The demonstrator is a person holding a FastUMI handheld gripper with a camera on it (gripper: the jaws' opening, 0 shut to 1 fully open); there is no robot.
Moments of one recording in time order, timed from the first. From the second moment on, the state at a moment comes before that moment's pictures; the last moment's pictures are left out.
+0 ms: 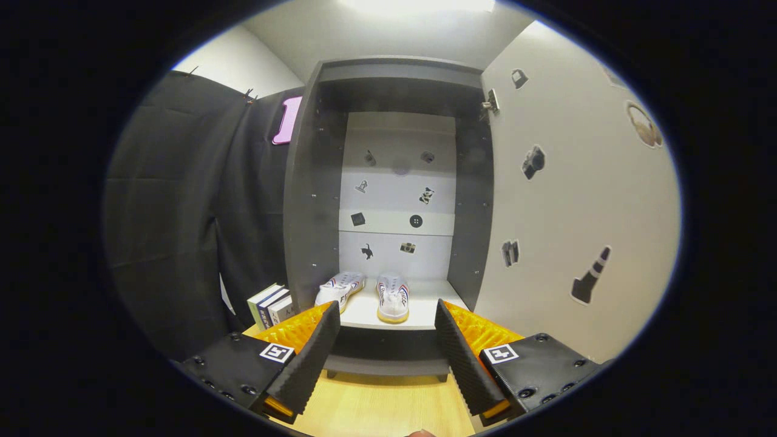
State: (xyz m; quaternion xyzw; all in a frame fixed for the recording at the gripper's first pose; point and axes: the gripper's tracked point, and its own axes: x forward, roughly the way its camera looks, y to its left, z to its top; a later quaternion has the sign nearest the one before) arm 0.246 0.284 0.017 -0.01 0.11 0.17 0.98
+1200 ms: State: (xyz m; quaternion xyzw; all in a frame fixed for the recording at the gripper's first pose) arm 0.096 0.099 0.049 0.00 0.09 0.08 0.99
